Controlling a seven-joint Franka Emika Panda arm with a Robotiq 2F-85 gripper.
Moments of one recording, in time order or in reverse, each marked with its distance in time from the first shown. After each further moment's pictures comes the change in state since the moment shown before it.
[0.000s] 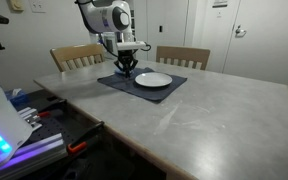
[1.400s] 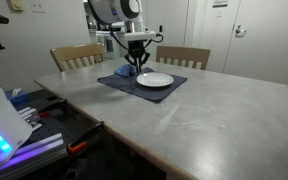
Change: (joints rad) arm -0.040 -0.088 -0.072 -0.003 -0.024 -0.079 0.106
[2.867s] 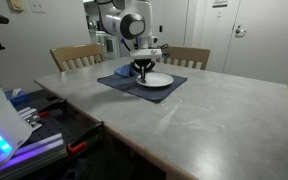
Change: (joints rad) arm -0.319 0.136 0.242 -0.044 0.293 0.365 -0.242
